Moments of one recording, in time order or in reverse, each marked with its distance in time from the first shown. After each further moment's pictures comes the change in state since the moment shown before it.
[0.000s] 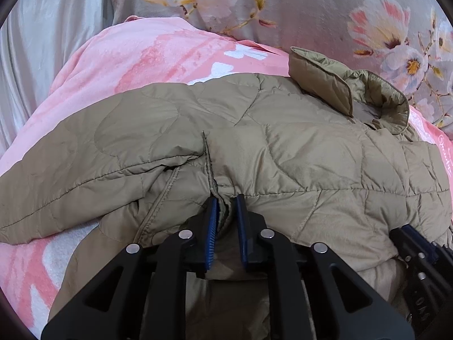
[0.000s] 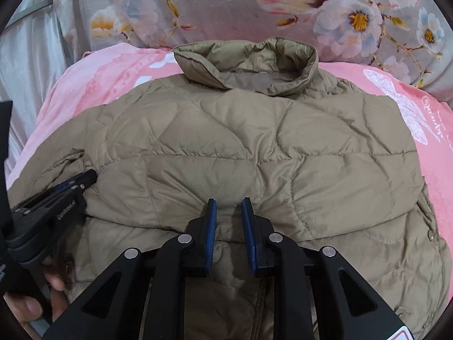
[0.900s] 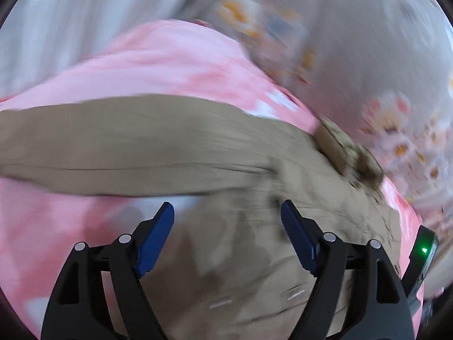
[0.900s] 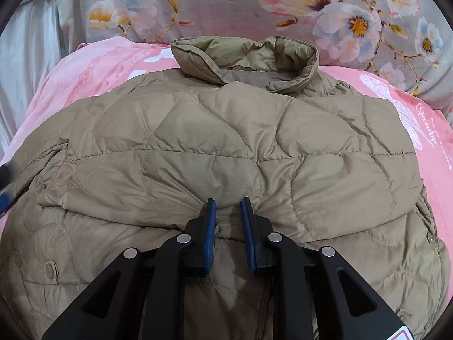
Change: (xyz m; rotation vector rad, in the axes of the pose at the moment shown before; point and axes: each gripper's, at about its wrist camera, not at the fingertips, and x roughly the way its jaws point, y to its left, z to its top) left arm -0.088 0.130 -0.036 -0.377 -0.112 -0.103; right arm 0.006 0.003 -0.003 -0.015 -0.010 -0.029
